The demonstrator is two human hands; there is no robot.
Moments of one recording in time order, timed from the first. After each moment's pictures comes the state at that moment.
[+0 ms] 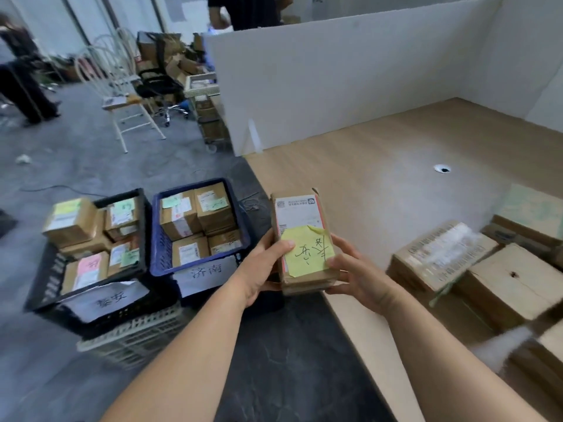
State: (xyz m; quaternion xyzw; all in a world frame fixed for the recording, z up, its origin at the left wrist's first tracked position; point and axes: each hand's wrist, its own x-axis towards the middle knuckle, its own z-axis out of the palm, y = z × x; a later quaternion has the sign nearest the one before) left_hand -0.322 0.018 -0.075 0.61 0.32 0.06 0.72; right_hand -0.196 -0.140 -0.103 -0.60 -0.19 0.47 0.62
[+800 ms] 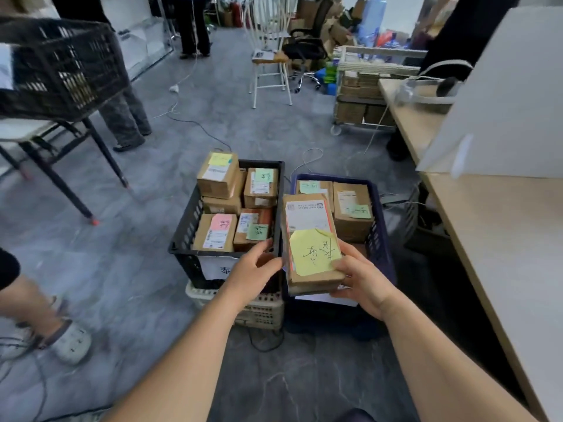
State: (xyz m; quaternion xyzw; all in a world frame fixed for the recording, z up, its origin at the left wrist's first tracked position) left_hand -0.543 0.317 -0.118 0.64 0.51 0.18 0.55; right_hand -0.335 0.230 -0.135 -0.59 -0.29 0.59 0.47
